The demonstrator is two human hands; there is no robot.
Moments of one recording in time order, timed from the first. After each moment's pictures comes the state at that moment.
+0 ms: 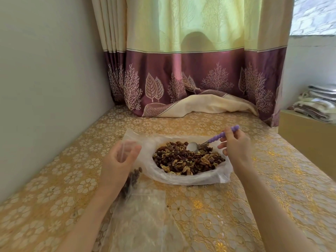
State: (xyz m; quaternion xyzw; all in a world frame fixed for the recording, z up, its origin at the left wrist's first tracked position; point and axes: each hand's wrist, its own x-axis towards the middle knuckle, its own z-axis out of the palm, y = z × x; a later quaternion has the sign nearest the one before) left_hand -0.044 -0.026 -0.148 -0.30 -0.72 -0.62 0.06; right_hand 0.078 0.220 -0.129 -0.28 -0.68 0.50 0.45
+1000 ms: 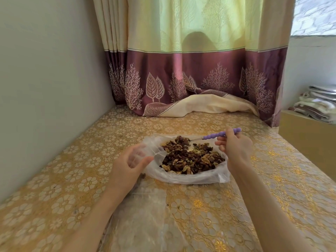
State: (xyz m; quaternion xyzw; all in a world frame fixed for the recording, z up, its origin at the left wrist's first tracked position) left_hand -0.042 -0.018 -0.160 -0.35 -0.76 -0.55 0.06; right_hand 0.075 0.210 -0.121 -0.32 -0.56 0.61 0.46
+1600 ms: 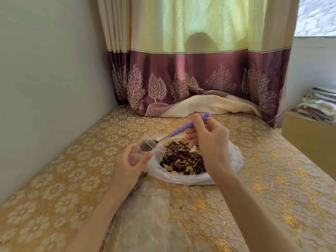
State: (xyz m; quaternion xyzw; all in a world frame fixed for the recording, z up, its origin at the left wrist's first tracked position) left_hand -0.042 -0.018 -0.159 -0.32 -0.74 -0.59 0.05; right_hand 0.070 0.128 -0.084 -0.08 -0.65 0.62 0.45
